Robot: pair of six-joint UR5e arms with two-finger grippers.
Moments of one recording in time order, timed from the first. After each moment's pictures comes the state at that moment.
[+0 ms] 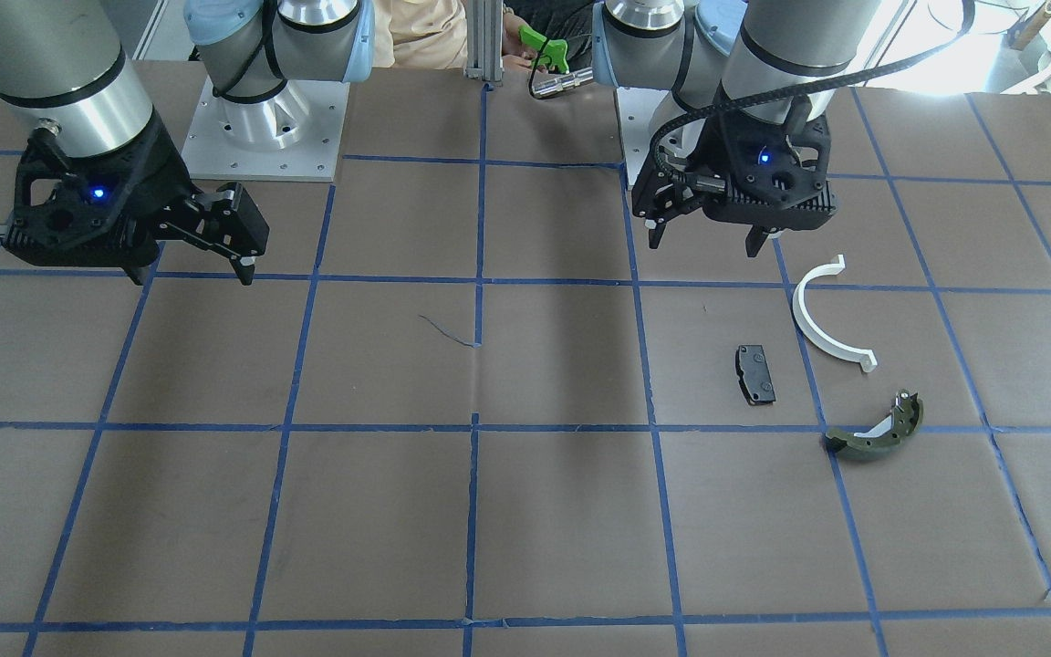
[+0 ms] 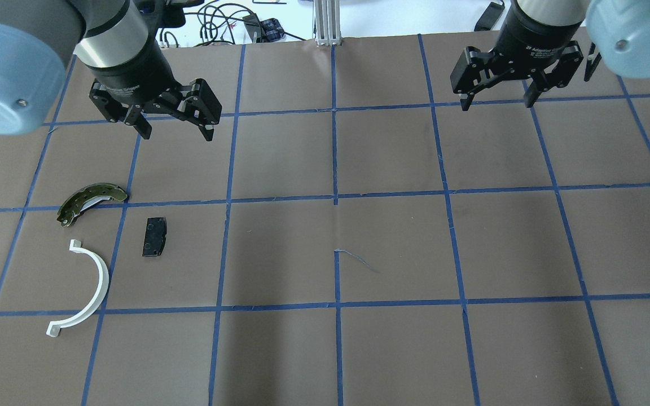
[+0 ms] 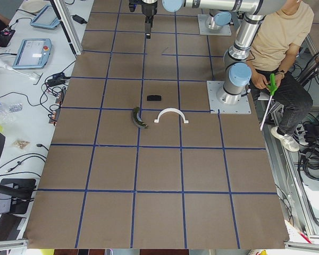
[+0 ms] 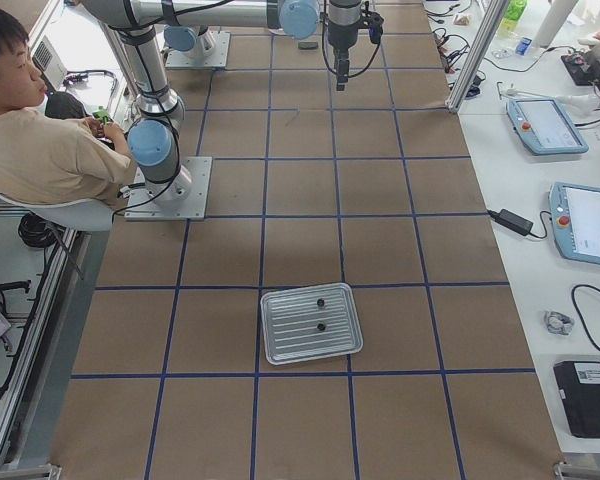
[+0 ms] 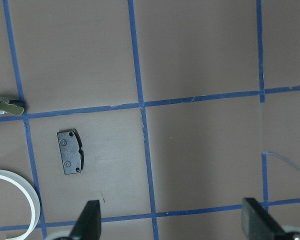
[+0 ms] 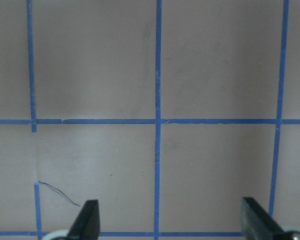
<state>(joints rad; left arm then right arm) -1.63 -1.60 -1.54 -1.55 1.58 0.02 1.56 -1.50 1.51 -1.62 -1.58 -0.02</state>
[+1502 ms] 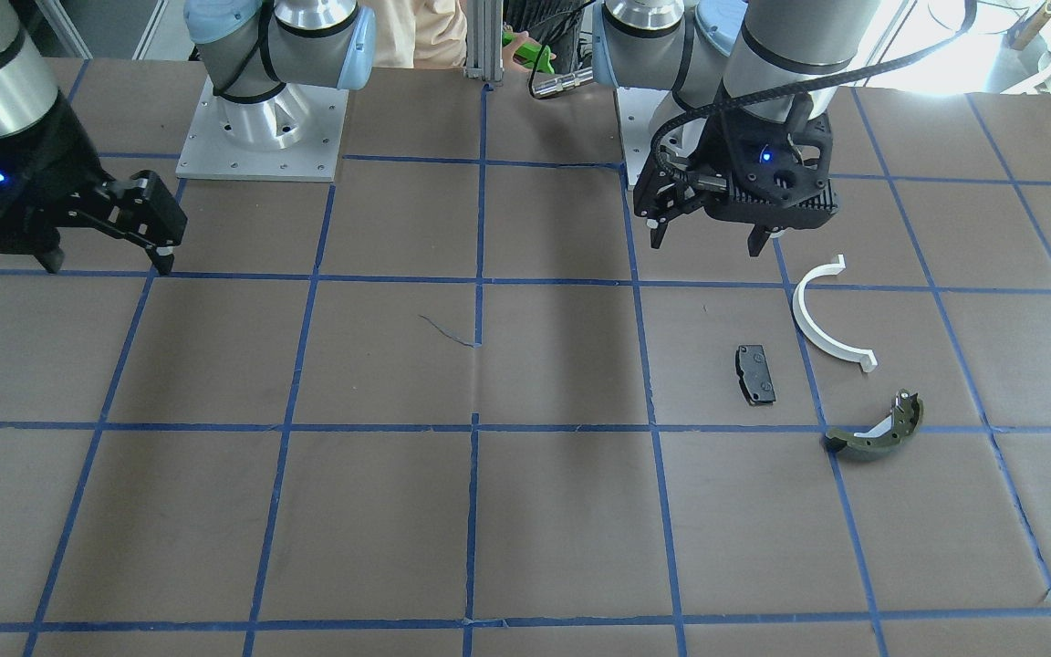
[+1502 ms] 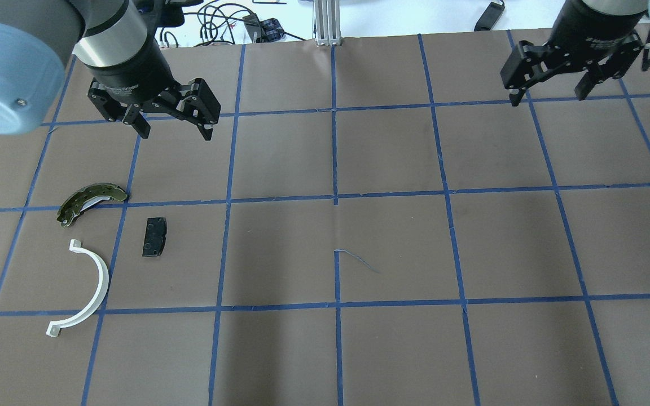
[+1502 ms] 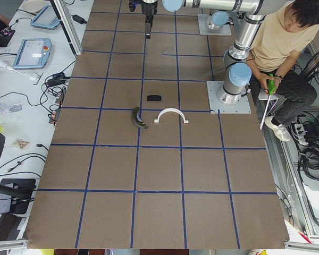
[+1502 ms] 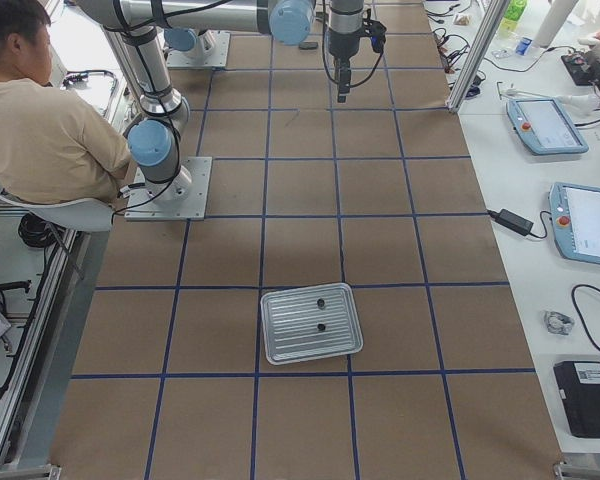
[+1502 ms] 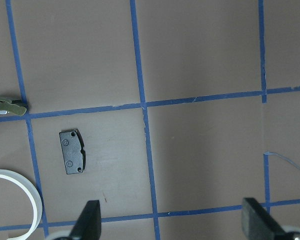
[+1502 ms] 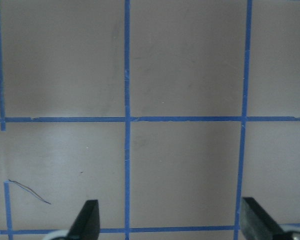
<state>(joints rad) -1.63 -1.60 -1.54 -1.55 1.58 0.02 1.40 -1.52 1.51 -1.60 -1.61 -0.20</state>
